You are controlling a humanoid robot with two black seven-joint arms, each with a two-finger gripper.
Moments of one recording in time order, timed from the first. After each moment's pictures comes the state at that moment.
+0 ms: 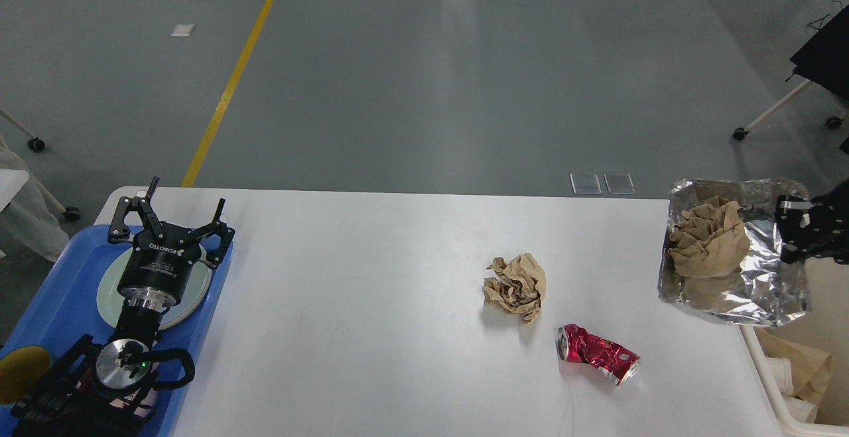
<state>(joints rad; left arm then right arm) -0.32 0.21 -1.26 -0.74 0.00 -0.61 -0.24 2.08 -0.55 -1.74 1.33 -0.02 0.55 0.15</state>
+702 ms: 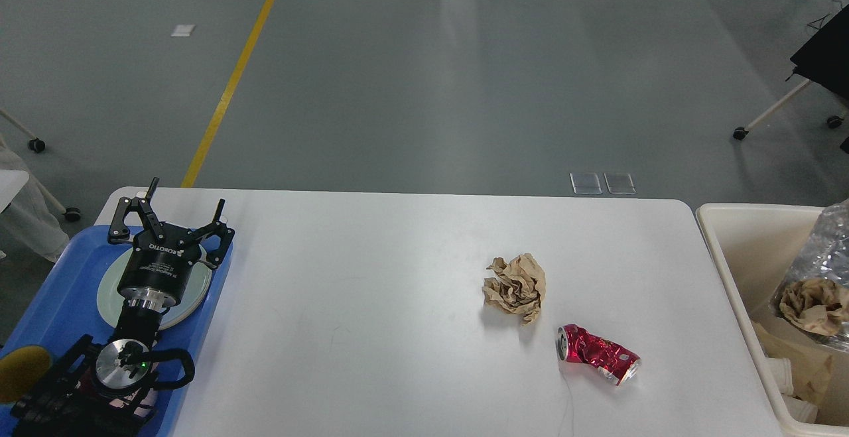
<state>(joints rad) -0.32 0.21 -1.26 -0.74 0.00 -0.61 -0.24 0.87 -0.70 -1.07 0.29 0.01 0.23 0.12</state>
